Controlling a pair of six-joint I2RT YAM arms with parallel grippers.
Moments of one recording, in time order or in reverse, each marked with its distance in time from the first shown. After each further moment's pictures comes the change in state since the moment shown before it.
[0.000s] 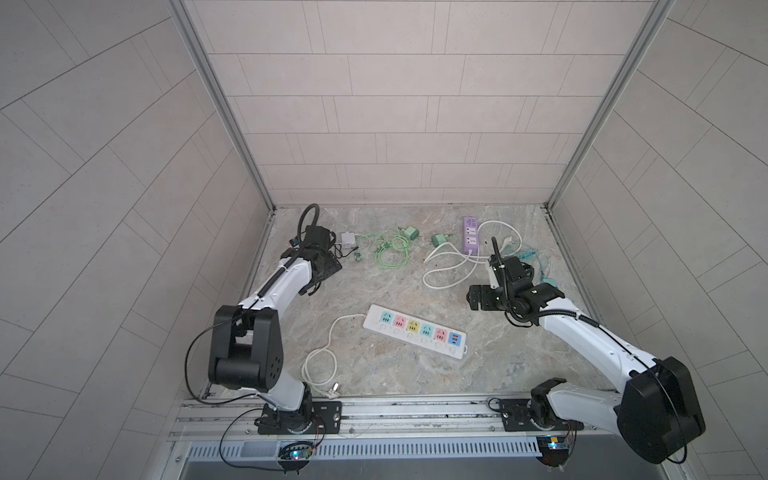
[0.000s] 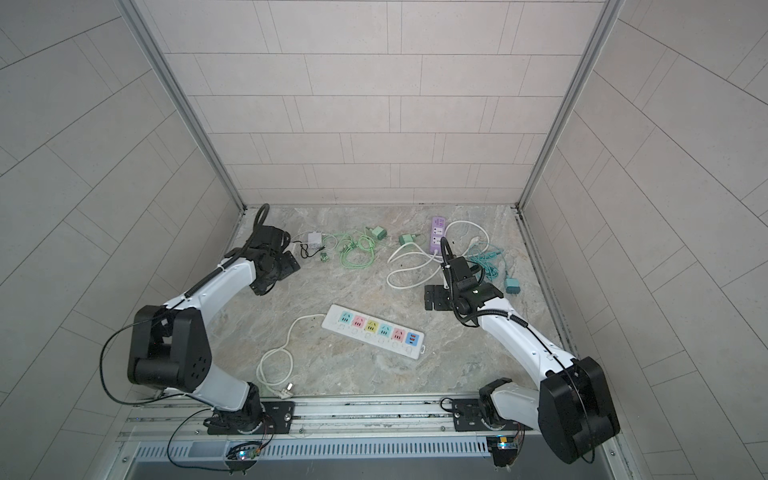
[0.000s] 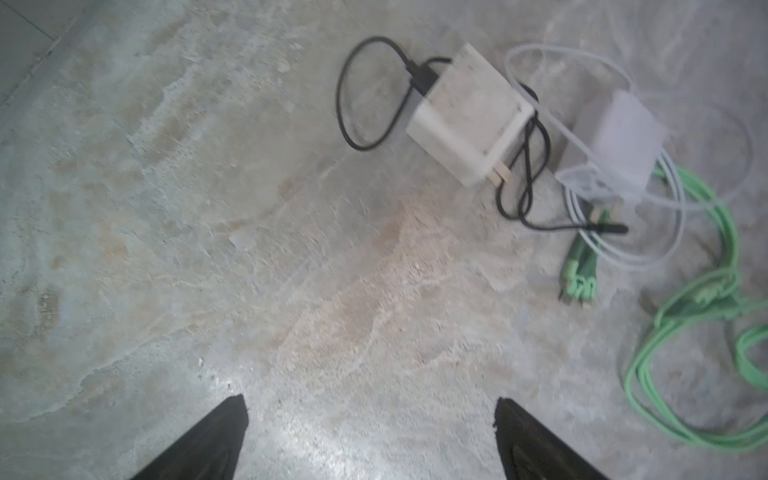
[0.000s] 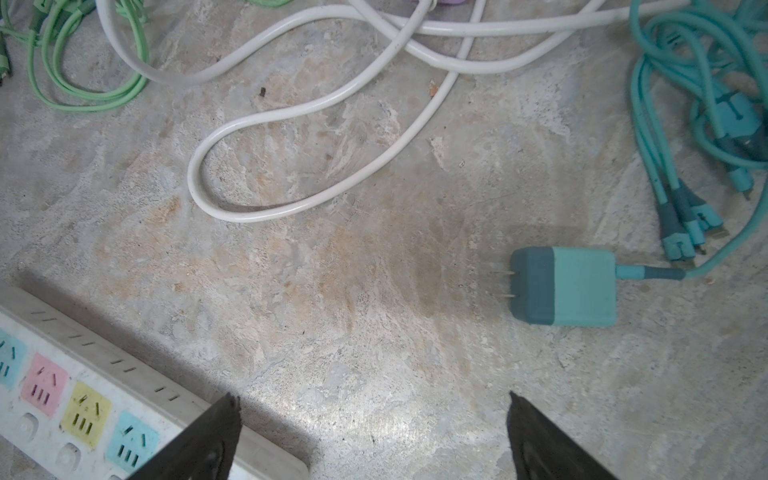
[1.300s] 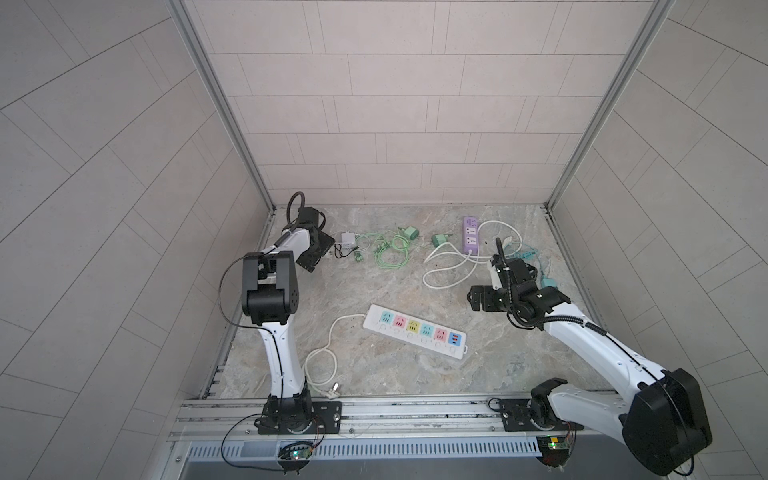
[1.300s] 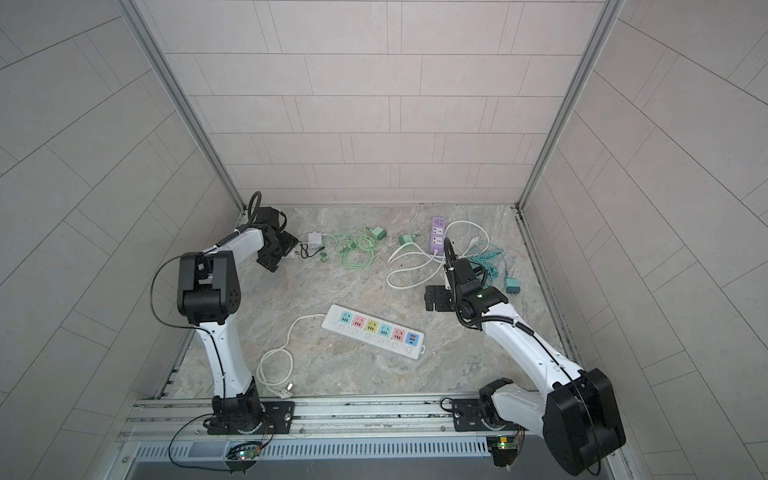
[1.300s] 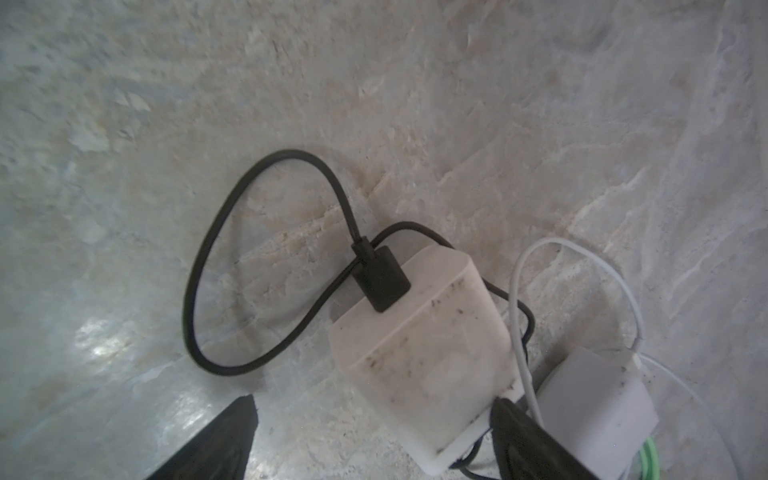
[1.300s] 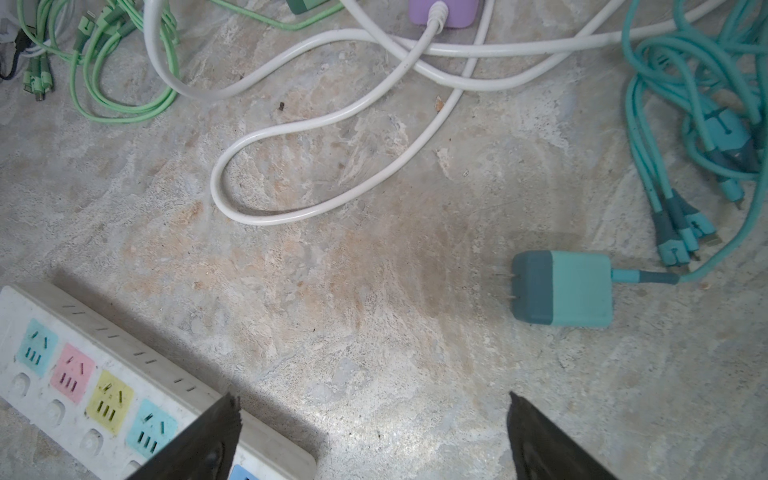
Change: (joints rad) left arm 0.133 0.517 0.427 0.059 0.182 -0.216; right arm 0.000 -0.056 -0.018 0.007 -0.015 -0.007
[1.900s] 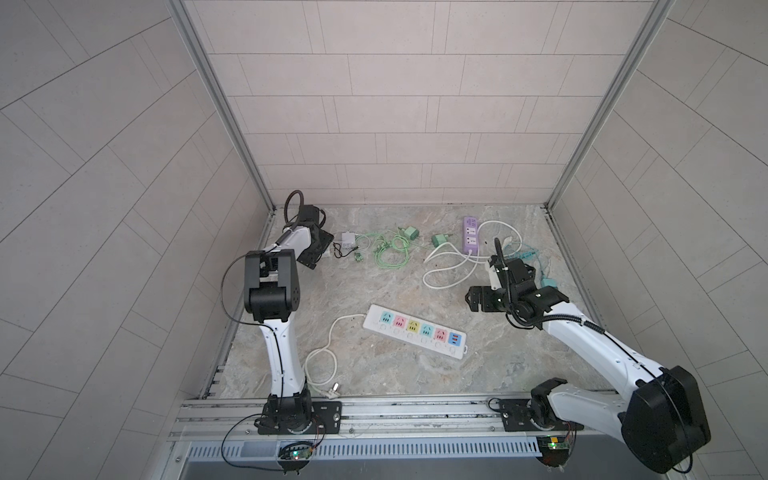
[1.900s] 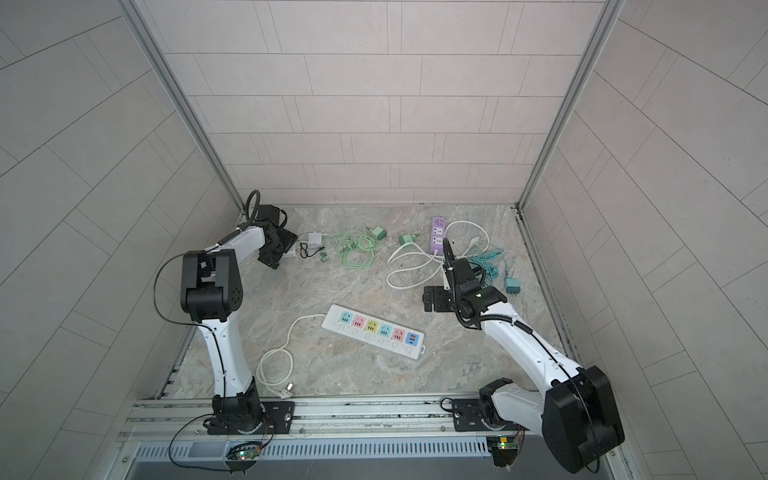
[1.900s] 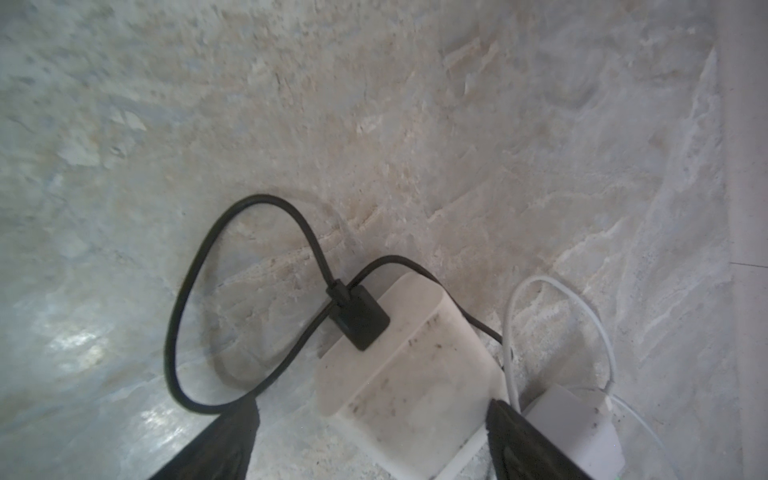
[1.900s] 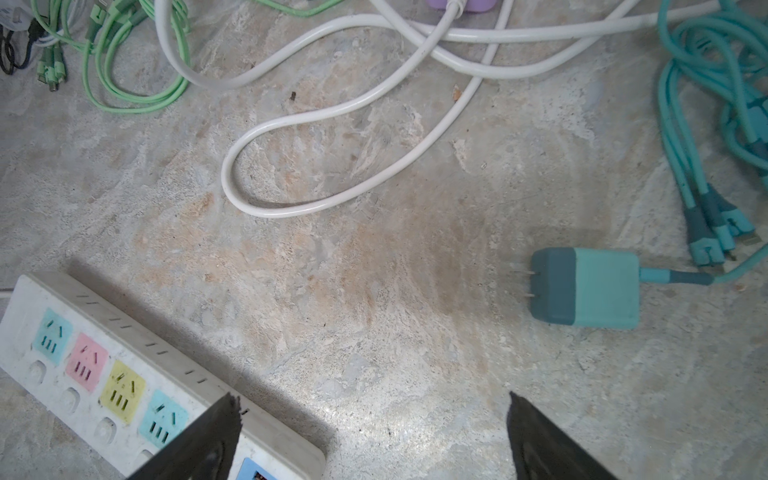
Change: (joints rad) left arm -0.001 0.035 0.048 0.004 -0.030 -0.086; right arm 0.000 0.011 0.000 0.005 -0.038 0.000
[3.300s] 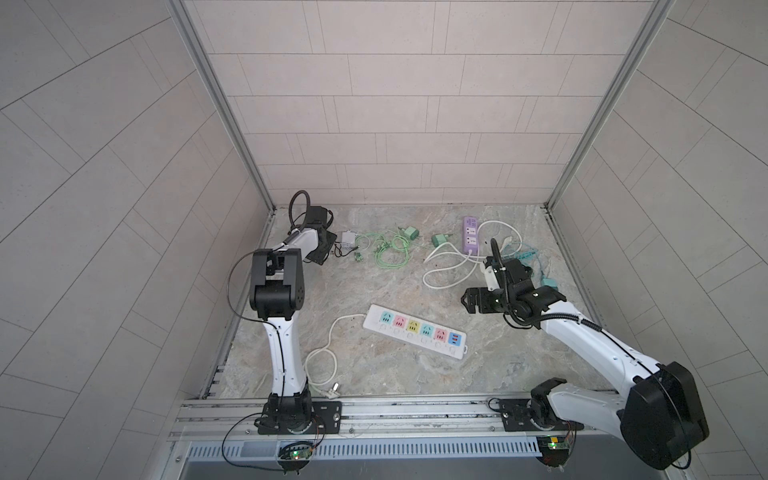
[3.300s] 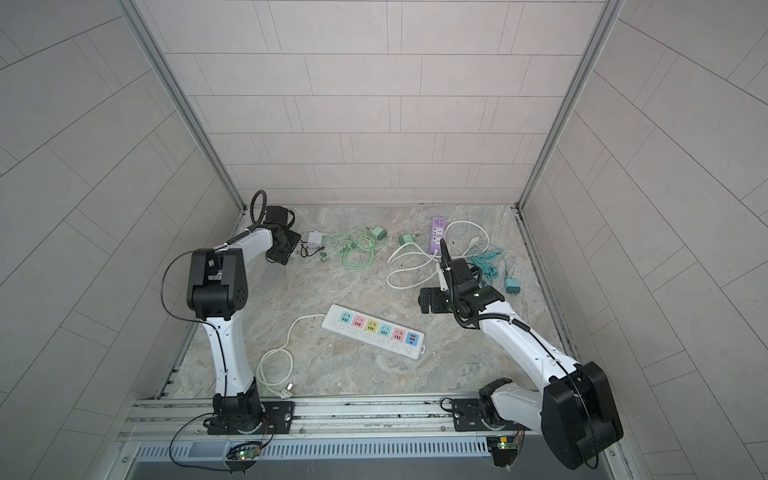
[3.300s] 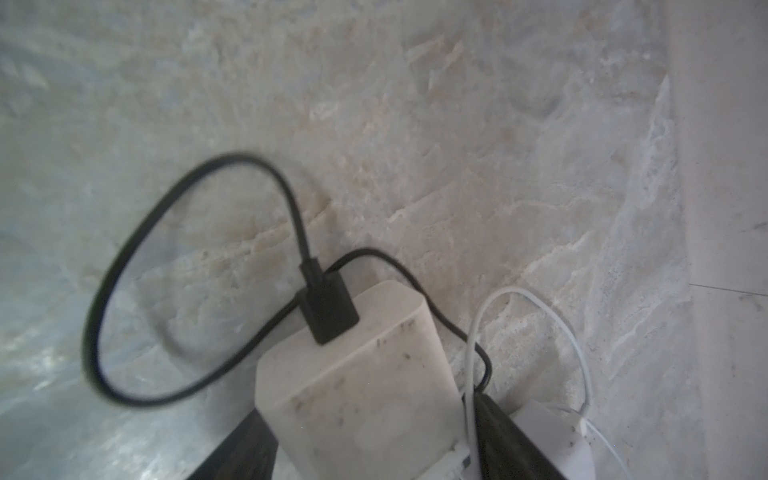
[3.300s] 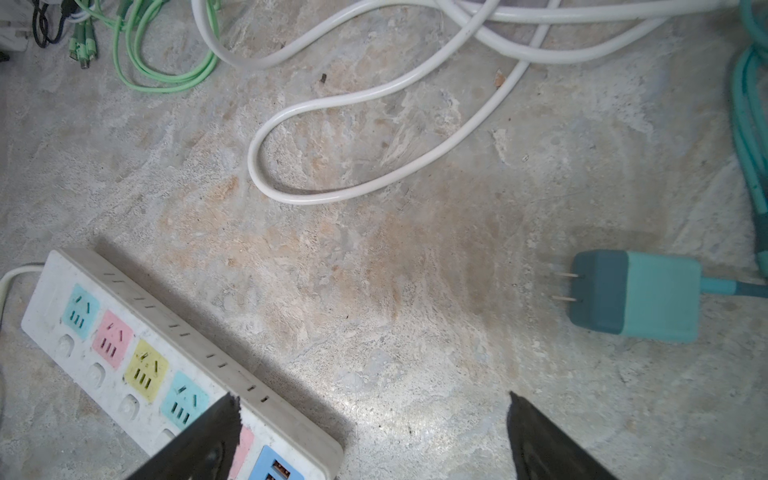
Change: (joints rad) left arm -0.048 0.016 -0.040 0.116 -0.049 -0.081; right arm 0.014 0.016 -0.001 0.010 -0.055 -0.015
